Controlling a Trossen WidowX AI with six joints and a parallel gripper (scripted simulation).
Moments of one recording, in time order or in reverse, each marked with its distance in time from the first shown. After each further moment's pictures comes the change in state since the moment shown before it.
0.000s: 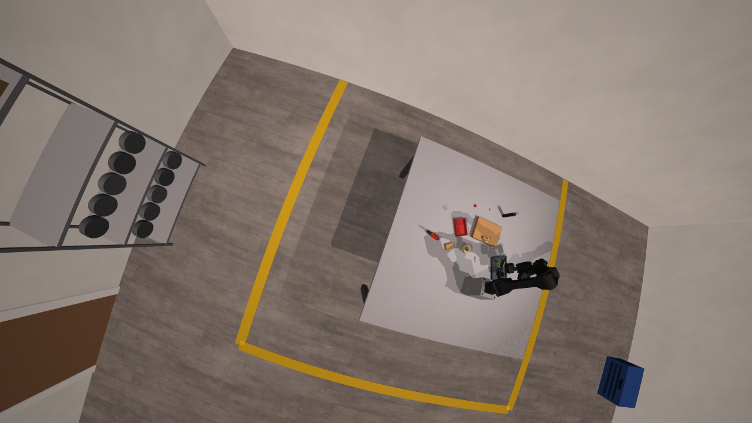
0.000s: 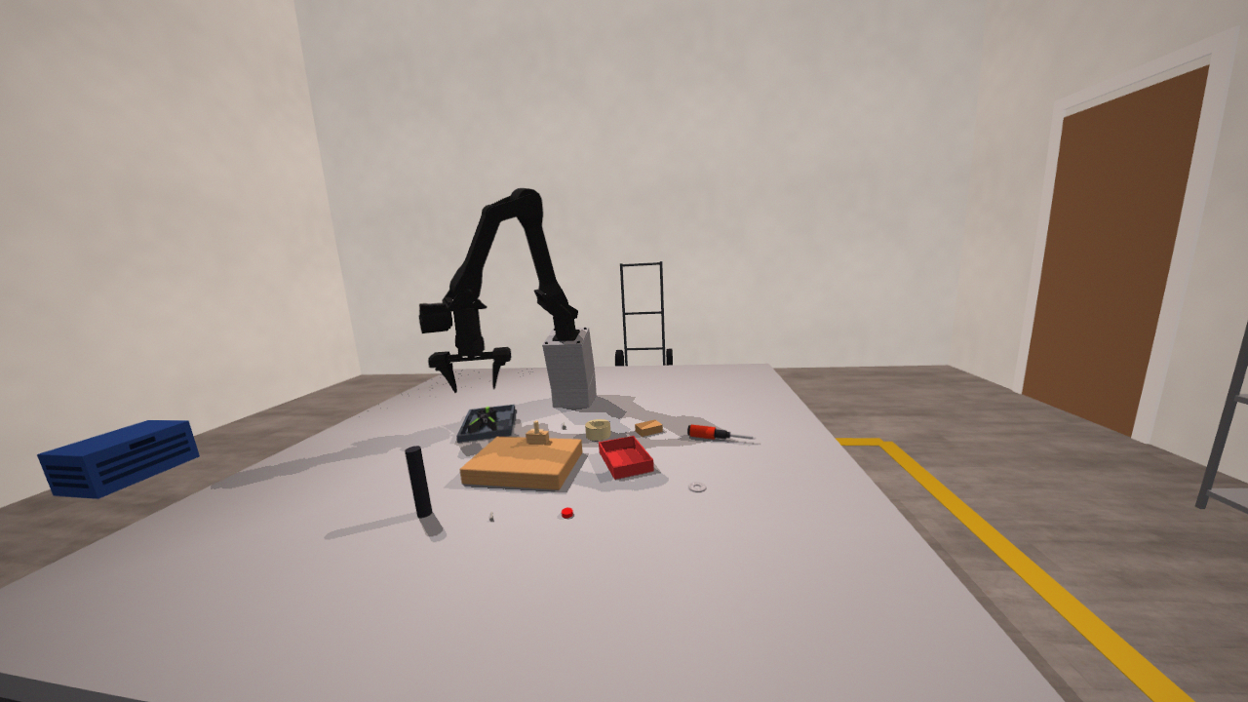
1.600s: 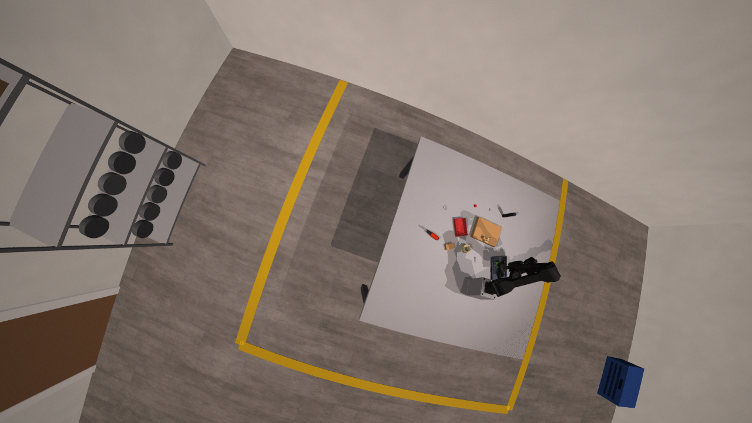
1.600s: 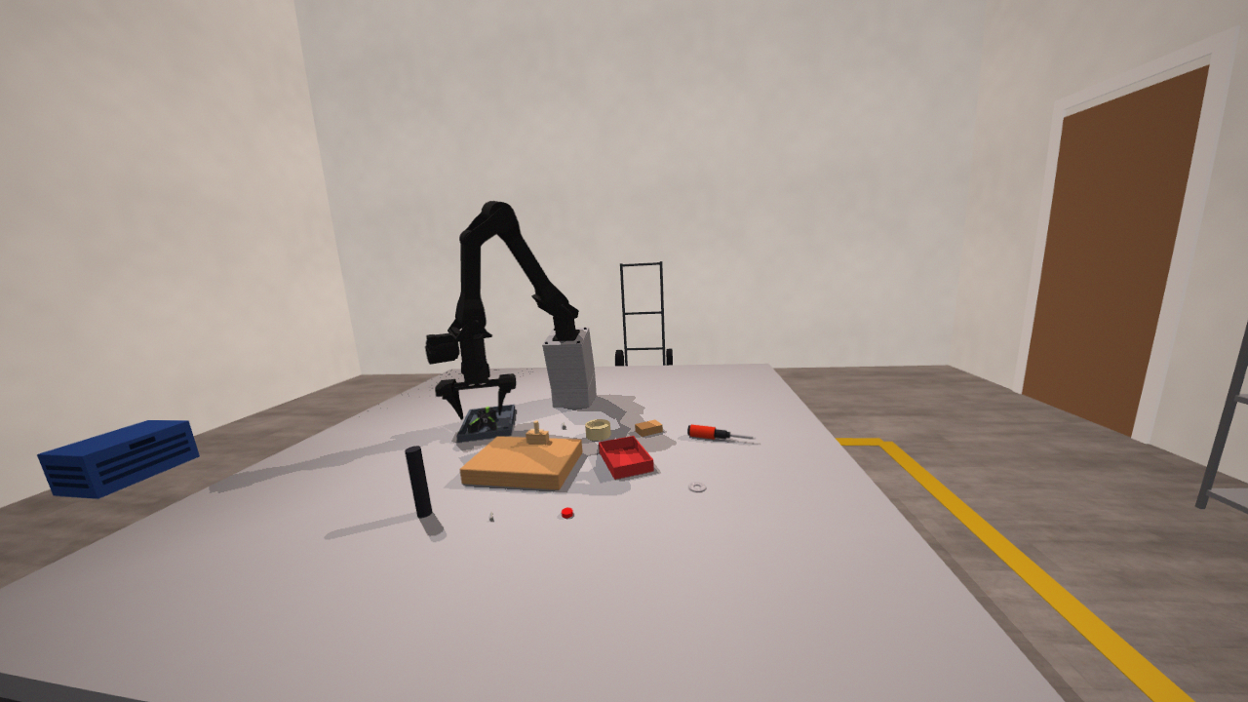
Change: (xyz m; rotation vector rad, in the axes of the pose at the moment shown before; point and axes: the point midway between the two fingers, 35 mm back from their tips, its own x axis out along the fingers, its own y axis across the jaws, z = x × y) arm 0.071 -0.006 0.002 0.000 -0.001 -0.006
